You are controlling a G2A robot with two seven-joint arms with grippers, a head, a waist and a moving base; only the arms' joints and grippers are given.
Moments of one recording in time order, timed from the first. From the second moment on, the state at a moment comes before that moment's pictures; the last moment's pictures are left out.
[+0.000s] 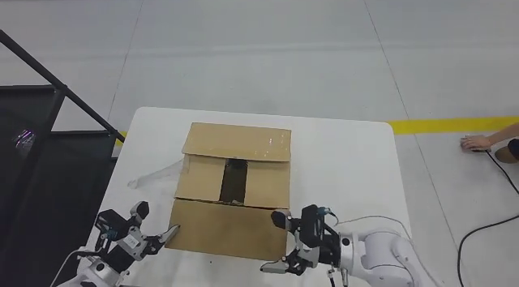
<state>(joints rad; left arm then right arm) 1.63 -1.15 -1.78 -1.68 1.24 -0.67 0.14 -1.21 -1.14 1.16 -1.82 -0.63 -0.78 0.52</state>
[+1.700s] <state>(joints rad) 1.64 -1.14 -1.75 -1.67 1.24 -0.68 0.19 -0.85 -1.23 0.95 -1.43 0.36 -0.29 0.71</state>
